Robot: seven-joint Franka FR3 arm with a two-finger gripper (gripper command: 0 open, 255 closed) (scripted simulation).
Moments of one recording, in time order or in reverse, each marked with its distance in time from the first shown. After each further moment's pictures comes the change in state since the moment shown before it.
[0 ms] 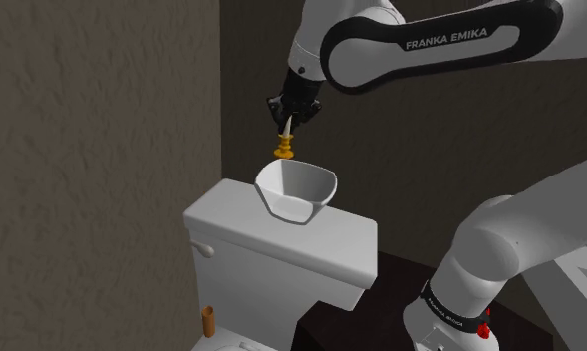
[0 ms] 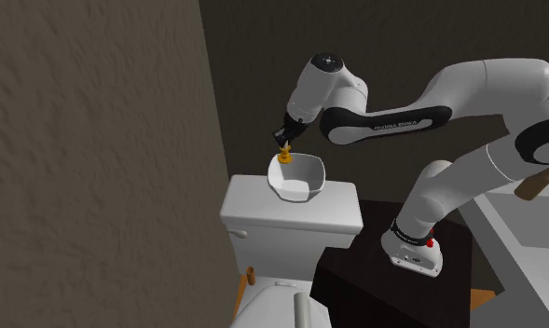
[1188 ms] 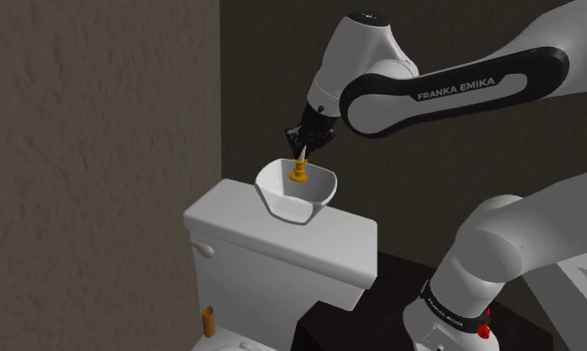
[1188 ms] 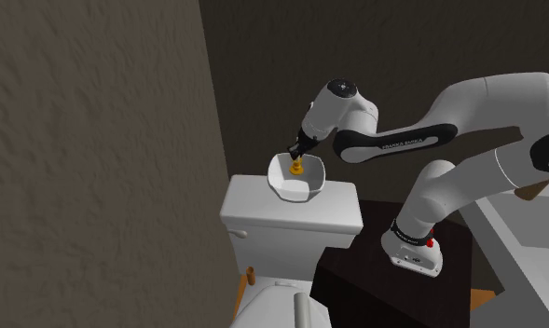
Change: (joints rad) arm 0.028 -0.110 -0.050 -0.261 0.027 0.158 -0.040
